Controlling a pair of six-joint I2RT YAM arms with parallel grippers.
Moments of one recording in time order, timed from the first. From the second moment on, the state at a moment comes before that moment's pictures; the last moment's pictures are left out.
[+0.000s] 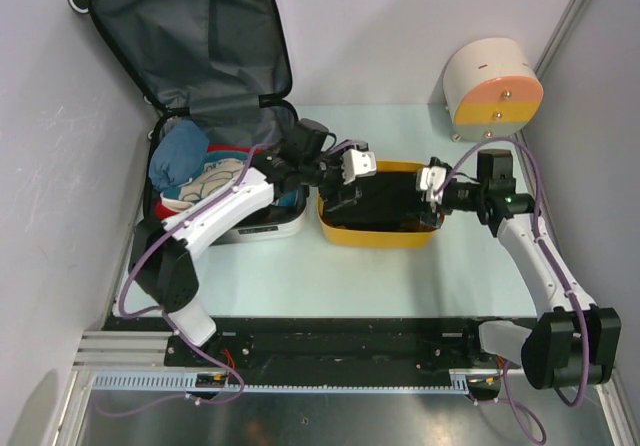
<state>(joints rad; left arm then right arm) -0.68 1.63 1.45 -0.50 0.48 0.68 0.07 1.16 0.93 -0.50 -0.94 -1.24</state>
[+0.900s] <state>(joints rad) -0.66 1.96 1.56 -0.51 0.43 0.57 0.20 1.67 1.08 -0.51 -0.60 -0.95</state>
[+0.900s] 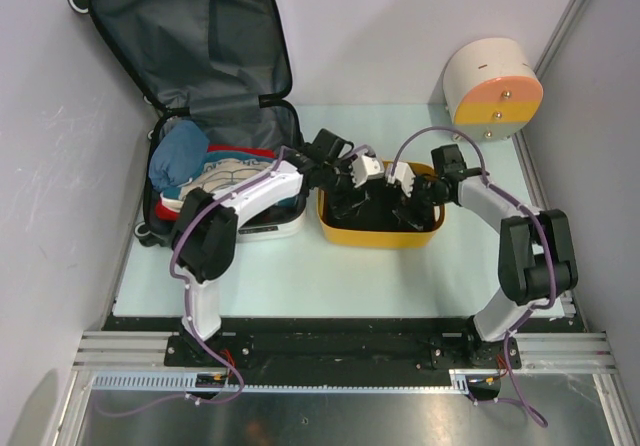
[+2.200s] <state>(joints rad) 0.21 1.64 1.44 -0.55 0.12 0.23 0.38 1.21 1.09 -0.40 -0.50 -0.53</state>
